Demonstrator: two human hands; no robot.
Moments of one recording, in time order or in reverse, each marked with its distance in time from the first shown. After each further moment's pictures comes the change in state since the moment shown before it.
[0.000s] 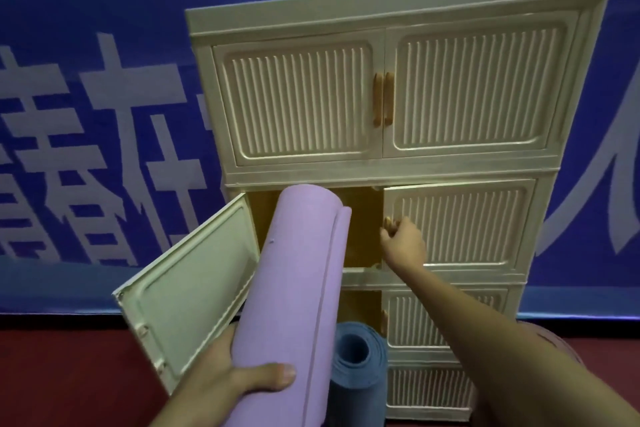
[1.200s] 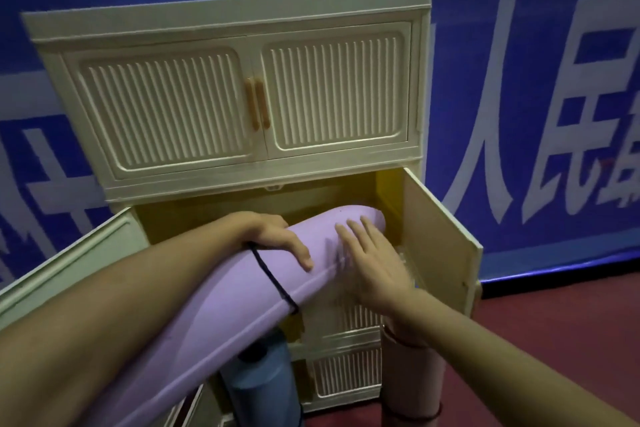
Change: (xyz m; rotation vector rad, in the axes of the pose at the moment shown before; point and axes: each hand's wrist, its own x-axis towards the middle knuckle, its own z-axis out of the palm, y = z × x) left_hand 0.198 0.146 0.157 1.007 -0.453 -0.053; right_hand -0.040 0.104 -0.169 -0.598 -0.228 -0.701
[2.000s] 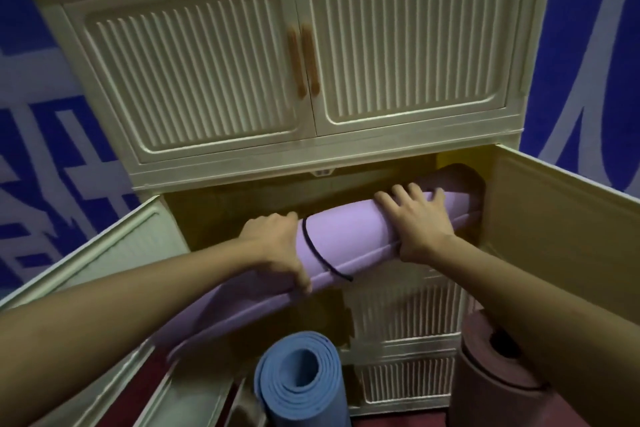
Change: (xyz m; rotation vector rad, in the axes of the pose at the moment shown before) left_hand 0.030 -0.080 0.024 0.384 0.394 -0.058; right_hand 0.123 0.024 0.043 -0.374 -0.060 0.036
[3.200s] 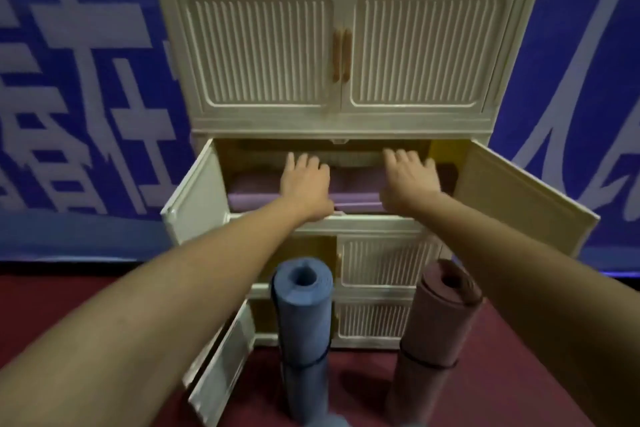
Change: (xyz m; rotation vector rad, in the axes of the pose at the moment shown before) left_hand -0.078 0.038 -0.024 0.007 0.332 -0.027; right_hand -0.057 -0.035 -0.118 0.076 -0.023 0.137
